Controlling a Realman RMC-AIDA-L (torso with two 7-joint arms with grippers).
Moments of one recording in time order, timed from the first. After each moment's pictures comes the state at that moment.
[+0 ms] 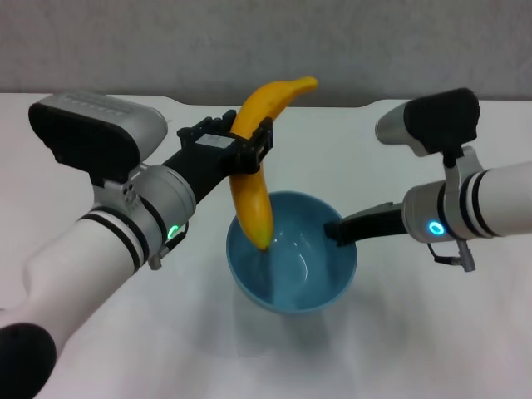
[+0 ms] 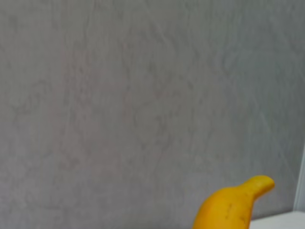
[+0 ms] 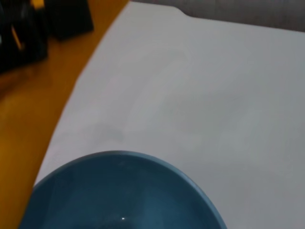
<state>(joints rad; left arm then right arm) -0.32 -2.04 -1.07 -1.20 2.32 0.16 0.27 0.66 2.01 -1.69 -0.88 -2.15 -0.77 2.68</state>
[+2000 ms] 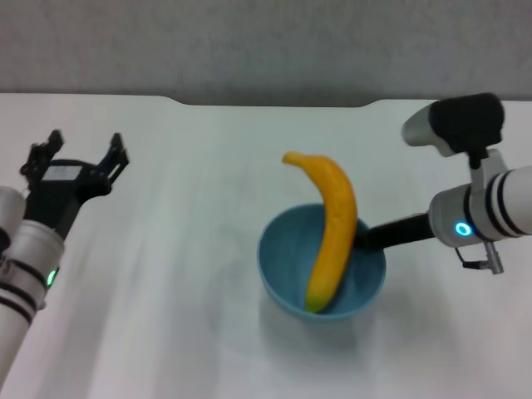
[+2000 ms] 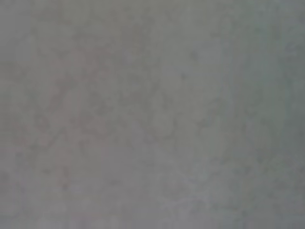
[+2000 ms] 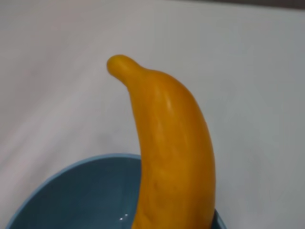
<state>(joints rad) -0.26 -2.04 -1.07 -0.78 2.32 0.71 0.22 0.69 2.01 -1.56 -0.79 -2.23 -0.87 2.67</state>
